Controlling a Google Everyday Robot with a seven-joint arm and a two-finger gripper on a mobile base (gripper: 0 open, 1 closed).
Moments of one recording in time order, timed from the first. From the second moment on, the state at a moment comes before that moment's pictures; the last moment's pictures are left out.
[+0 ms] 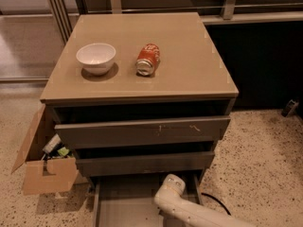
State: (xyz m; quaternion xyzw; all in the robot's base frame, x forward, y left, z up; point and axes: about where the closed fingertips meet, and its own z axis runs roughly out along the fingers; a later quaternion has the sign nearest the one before) arm 0.487 -0.102 0.228 -0.57 0.82 -0.09 0.07
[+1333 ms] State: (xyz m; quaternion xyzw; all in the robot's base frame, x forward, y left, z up) arm 0.484 -0.108 0.209 -0.47 0.87 0.08 0.15
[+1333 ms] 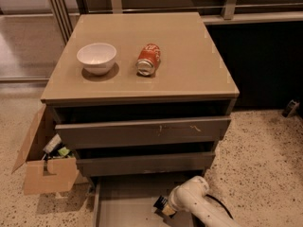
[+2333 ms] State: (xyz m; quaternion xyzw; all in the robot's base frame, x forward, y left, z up) arm 0.491 -0.096 0.168 -0.46 0.87 0.12 0.12
